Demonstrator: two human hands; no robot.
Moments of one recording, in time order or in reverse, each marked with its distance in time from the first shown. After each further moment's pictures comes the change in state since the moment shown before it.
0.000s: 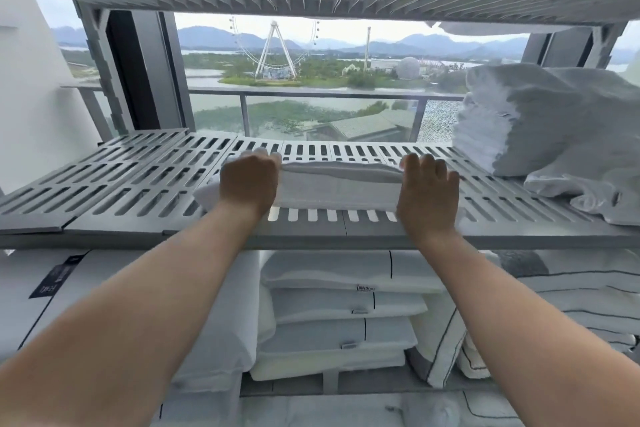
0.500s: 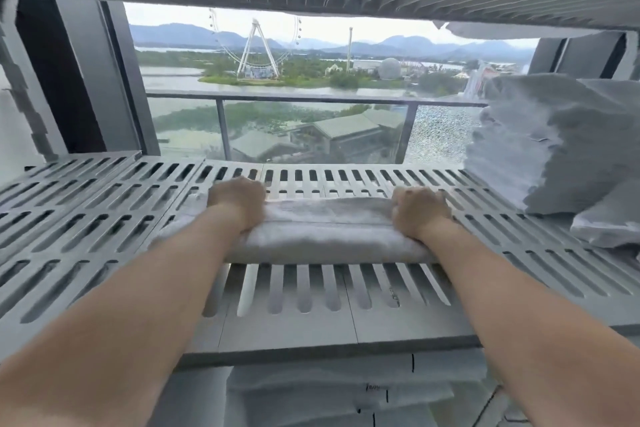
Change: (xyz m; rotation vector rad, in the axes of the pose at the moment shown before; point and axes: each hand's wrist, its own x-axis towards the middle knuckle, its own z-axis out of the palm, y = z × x) left_hand 0.148 -0.019 0.150 -0.031 -0.430 -0.013; right_hand 0.128 0.013 0.156 0.035 -0.554 -0.040
